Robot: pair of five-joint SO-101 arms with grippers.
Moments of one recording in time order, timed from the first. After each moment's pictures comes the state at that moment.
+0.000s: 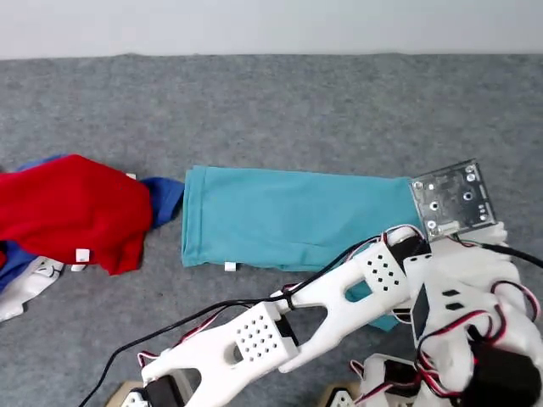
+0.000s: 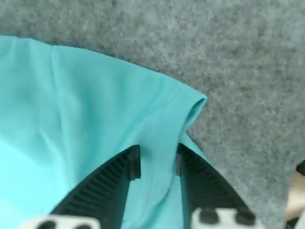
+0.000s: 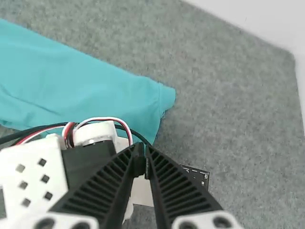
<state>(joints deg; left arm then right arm) 59.9 62.8 -69.7 98.9 -16.8 10.6 -61.1 11.6 98.1 29.7</state>
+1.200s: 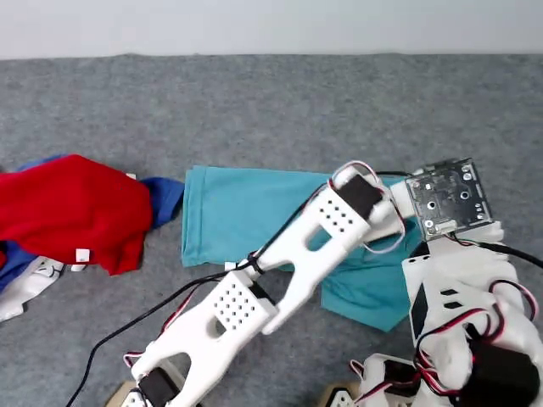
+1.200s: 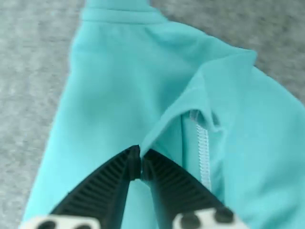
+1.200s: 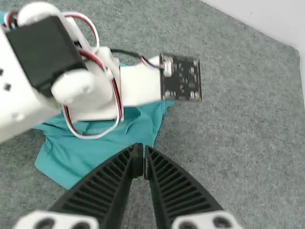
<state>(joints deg) 44.7 62.7 -72.7 89.2 -16.8 10.6 -61.1 11.9 98.5 29.8</state>
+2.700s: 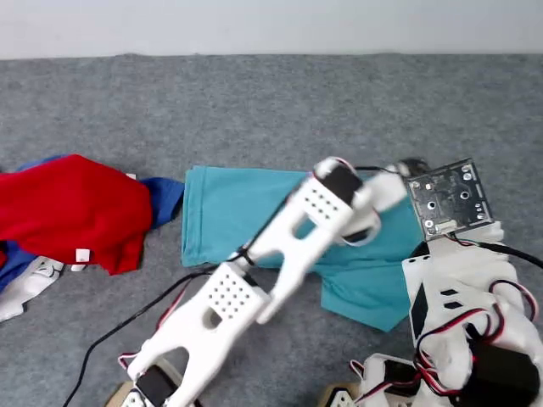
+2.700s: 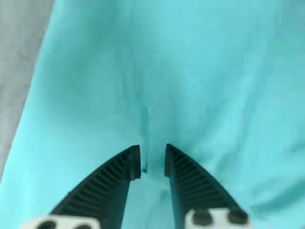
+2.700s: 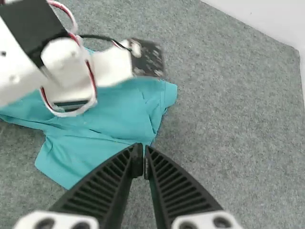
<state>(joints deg) 38.5 67.6 -72.7 96.7 -16.8 10.6 -61.1 11.9 98.5 29.8</state>
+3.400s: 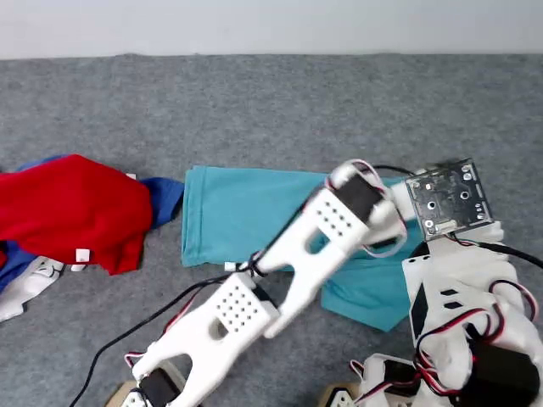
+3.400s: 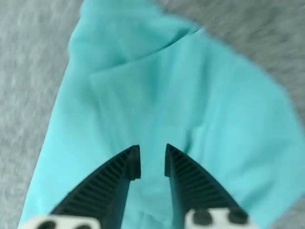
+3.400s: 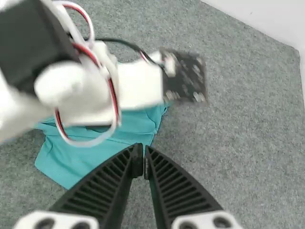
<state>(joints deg) 47.5 62.9 -80.7 98.9 -16.8 10.6 -61.1 11.9 98.5 29.8</state>
